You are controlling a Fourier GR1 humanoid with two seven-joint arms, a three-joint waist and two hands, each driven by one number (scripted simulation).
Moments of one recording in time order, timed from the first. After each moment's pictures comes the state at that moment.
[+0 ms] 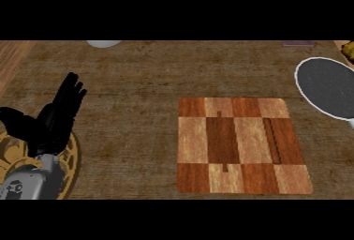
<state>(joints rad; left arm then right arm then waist) -0.17 0.20 0.03 -1.61 0.14 0.12 0.24 -0.63 -0.68 -0.33 -0.99 0.80 -0.02 -0.17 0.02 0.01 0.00</state>
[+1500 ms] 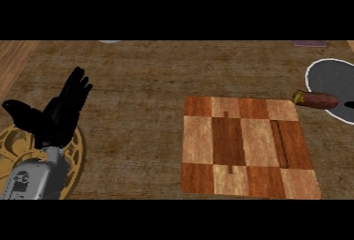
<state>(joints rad) -0.22 0.19 0.04 -1.56 0.14 0.08 0.22 -0.81 -0.76 -0.54 -0.16 0.69 -0.08 -0.58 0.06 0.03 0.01</state>
